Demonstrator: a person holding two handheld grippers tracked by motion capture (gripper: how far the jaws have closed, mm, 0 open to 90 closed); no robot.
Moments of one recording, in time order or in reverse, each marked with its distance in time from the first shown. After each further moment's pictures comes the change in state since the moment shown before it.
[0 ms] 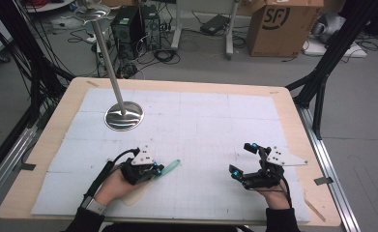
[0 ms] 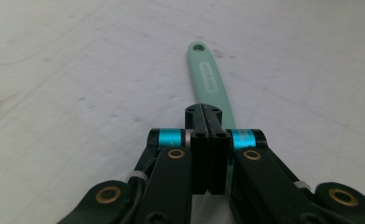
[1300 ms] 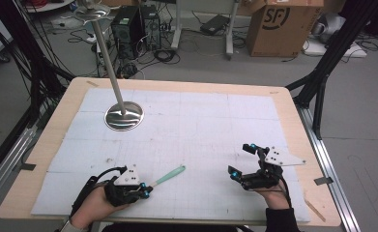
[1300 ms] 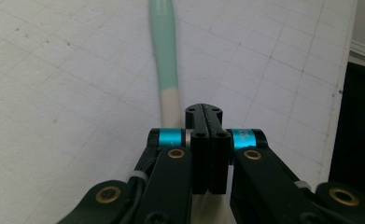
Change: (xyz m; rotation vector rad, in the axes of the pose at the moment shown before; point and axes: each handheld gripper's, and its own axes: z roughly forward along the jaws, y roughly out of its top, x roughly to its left) left arm -0.028 -0.029 -0.048 0.067 -0.076 -0.019; right arm 0.000 -0.001 0.002 0.017 0.011 -0.010
